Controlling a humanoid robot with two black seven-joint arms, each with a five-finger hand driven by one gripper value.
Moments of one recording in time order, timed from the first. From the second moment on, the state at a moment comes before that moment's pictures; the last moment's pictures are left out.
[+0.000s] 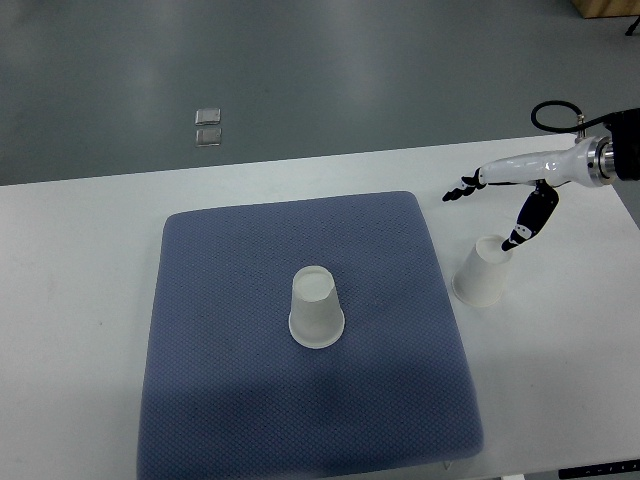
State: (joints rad) left arm -0.03 0.00 -0.10 -0.15 0.12 0.08 0.10; right arm 1.30 -0.79 -0.19 1.18 -1.26 0.31 0.34
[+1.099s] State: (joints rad) left arm -0.03 0.00 -0.10 -0.15 0.12 0.08 0.10; right arm 1.18 -0.70 -0.20 1.14 -1.50 0.19 0.34
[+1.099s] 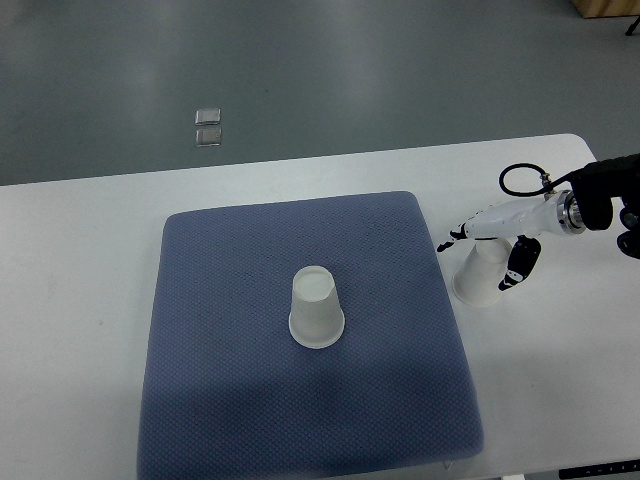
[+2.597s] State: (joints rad) left arm -0.03 0.00 -0.10 -0.15 0.12 0.08 0.10; right arm 1.18 -0.69 -0.20 1.10 -1.55 0.18 0.36
